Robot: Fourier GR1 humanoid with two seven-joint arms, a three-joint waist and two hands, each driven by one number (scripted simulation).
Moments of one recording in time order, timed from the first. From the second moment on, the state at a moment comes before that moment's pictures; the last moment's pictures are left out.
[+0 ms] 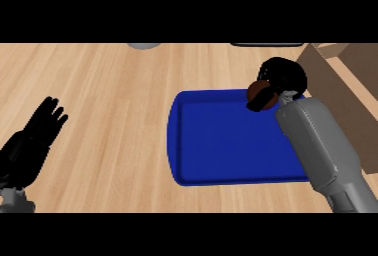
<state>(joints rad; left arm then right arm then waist) -0.03 0.24 0.20 -1.65 0.24 -0.10 0.28 -0.77 -0.22 0.11 -0.97 0.96 0.19 0.56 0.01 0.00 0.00</state>
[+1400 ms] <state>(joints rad) -0.04 0.22 0.20 -1.66 0.21 -0.10 0.28 -0.90 -0.50 -0.11 -1.23 1.09 0.20 0.69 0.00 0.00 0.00</state>
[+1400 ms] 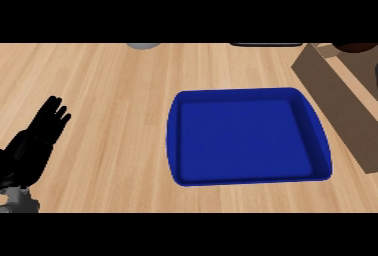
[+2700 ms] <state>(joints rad) -0.06 0.21 0.21 -1.62 0.20 -0.12 0.26 -0.82 -0.54 -0.33 -0.59 0.93 -0.10 0.26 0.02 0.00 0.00</state>
